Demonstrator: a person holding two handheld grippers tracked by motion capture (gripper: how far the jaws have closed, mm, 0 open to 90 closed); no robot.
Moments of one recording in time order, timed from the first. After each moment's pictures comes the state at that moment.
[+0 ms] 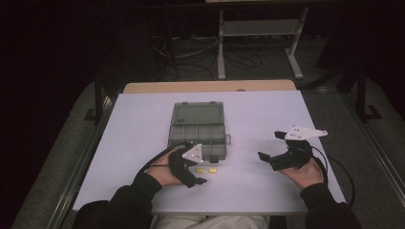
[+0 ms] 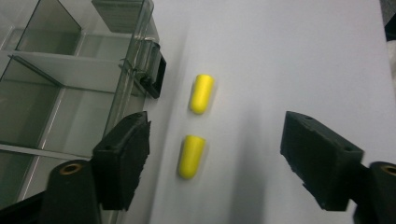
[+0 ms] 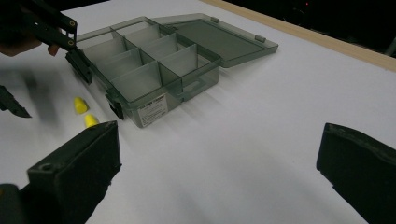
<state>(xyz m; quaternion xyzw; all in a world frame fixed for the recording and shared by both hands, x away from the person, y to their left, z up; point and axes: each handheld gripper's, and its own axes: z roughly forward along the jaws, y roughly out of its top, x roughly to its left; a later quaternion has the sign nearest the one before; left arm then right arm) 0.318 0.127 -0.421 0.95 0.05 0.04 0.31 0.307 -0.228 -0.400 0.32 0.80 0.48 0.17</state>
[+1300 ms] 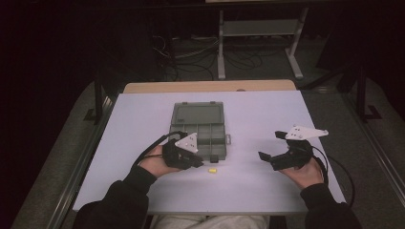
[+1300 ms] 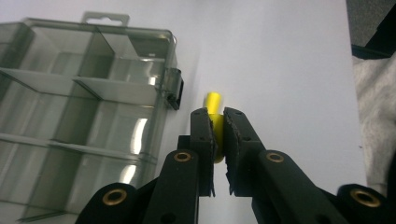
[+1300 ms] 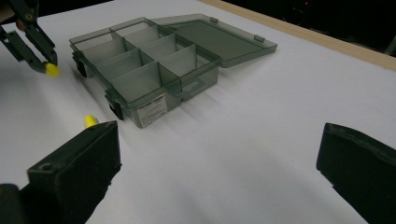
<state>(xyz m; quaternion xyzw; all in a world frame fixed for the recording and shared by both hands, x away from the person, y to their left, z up) 0.325 0.139 -0.375 0.95 0.05 0.04 0.32 0.308 -0.230 -0.400 0.33 0.79 0.48 0.17</state>
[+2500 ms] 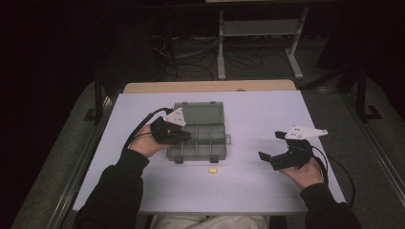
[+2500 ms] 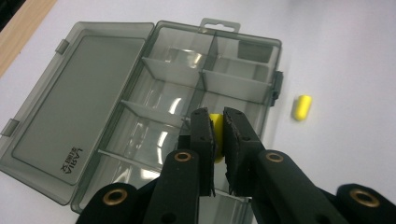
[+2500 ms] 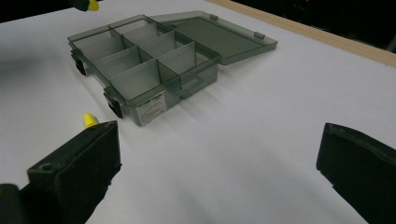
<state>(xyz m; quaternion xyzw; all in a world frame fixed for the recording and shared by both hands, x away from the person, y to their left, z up) 0.374 0.167 -0.351 0.94 0.12 0.10 0.31 0.309 -0.230 -0.401 0.33 0.80 0.48 0.17</state>
